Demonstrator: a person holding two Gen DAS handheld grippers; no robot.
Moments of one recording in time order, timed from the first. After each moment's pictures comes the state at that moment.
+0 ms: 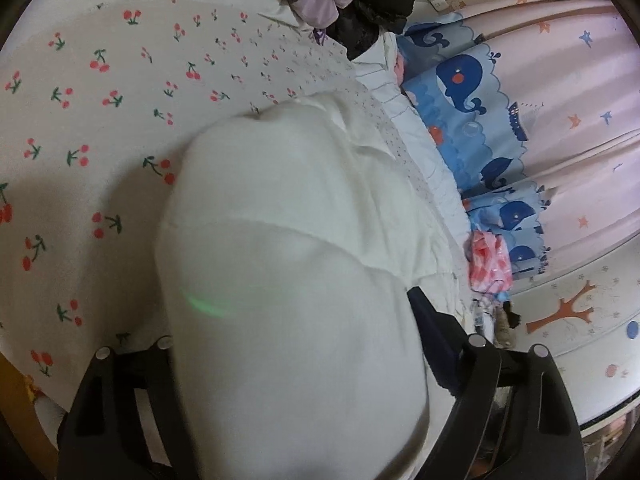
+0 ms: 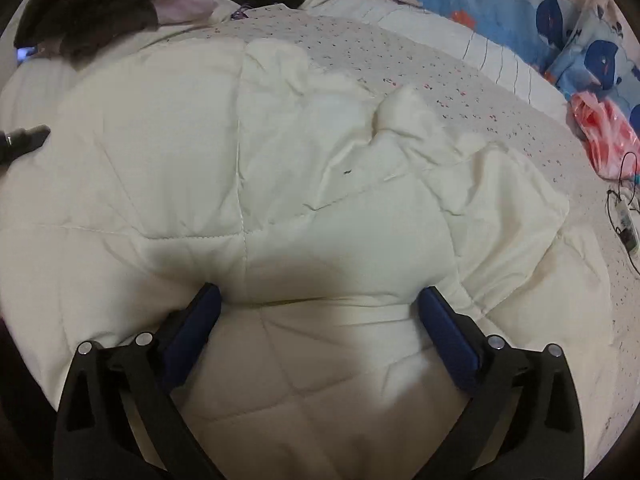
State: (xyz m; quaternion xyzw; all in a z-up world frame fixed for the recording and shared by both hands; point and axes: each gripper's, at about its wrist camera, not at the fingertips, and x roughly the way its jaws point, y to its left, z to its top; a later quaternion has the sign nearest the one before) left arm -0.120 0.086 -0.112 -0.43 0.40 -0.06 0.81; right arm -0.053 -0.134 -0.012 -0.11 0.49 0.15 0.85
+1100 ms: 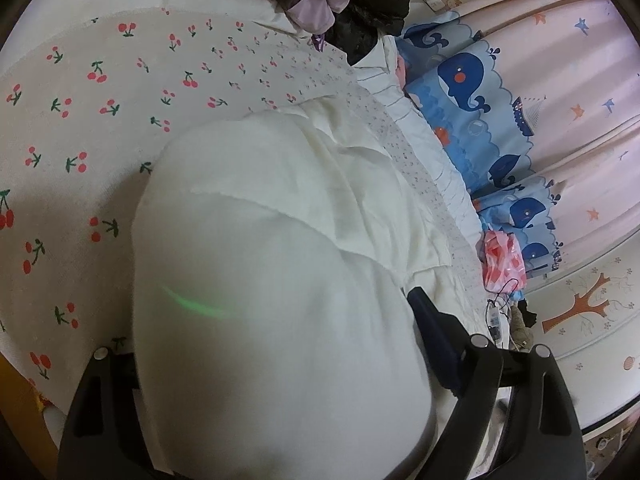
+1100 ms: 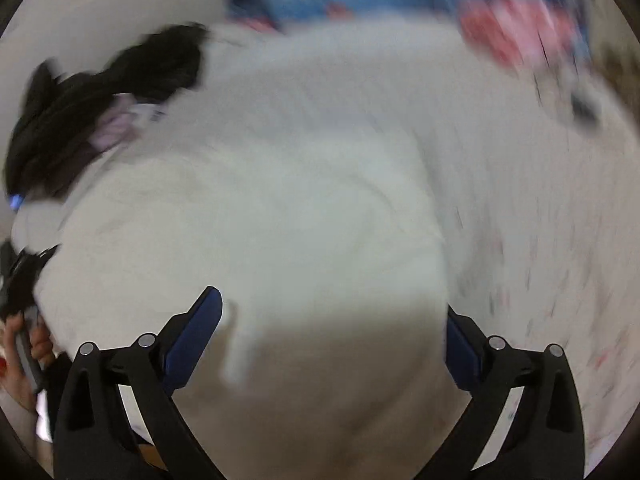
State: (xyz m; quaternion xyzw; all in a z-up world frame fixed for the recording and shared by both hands) left arm -0.121 0.078 -0.113 -0.40 0.39 -0.05 0.83; right arm -0.087 -0.341 0.036 0.05 0.42 0.11 0.90
